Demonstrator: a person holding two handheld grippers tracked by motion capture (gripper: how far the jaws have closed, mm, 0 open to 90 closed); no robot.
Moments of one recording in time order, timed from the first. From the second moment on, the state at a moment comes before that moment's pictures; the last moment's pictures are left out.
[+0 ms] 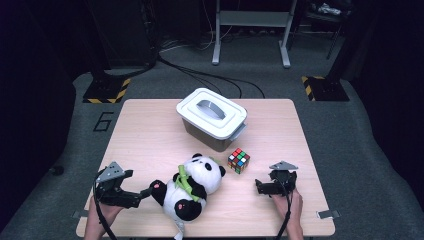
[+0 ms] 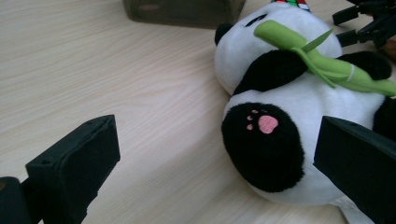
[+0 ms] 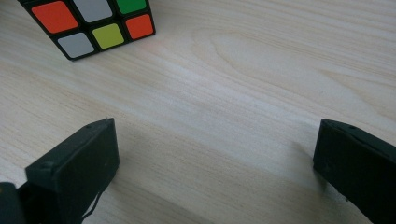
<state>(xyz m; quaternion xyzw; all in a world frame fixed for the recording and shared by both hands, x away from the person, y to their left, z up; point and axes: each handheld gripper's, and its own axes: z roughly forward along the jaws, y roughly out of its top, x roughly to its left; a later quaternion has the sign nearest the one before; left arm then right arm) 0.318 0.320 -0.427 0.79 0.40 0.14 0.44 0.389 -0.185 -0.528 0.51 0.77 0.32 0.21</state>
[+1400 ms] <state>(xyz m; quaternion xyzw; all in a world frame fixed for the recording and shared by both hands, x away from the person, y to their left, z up) 0.335 0.307 -0.450 0.81 0.36 0.08 0.46 0.389 -0.186 -0.528 0.52 0.77 0.32 0.21</state>
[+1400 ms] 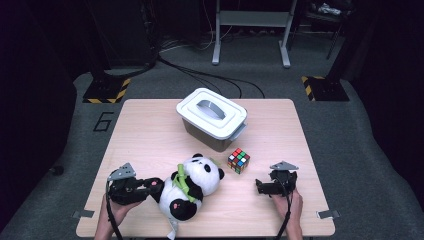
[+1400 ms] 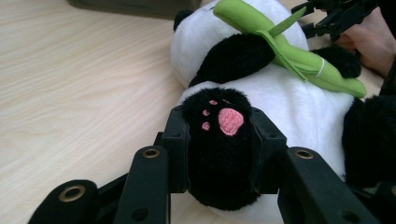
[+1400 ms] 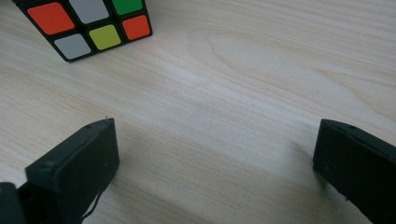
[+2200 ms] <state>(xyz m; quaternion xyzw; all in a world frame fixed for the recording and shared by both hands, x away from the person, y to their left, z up) 0.369 0.356 -0.446 0.81 0.38 0.09 0.44 0.389 -0.186 -0.528 0.52 0.77 0.32 0.21</state>
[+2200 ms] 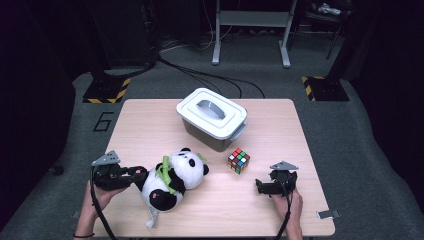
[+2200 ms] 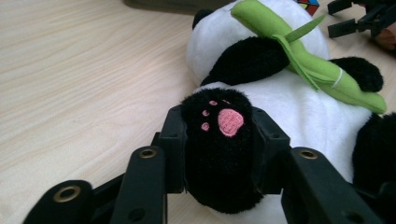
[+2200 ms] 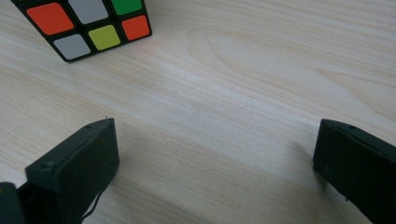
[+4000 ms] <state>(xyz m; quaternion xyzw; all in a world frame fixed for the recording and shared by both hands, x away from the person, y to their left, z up) 0.415 0.360 -0.434 0.79 0.44 0.13 0.41 0.389 -0.186 -0.528 0.52 0.76 0.32 0.22</state>
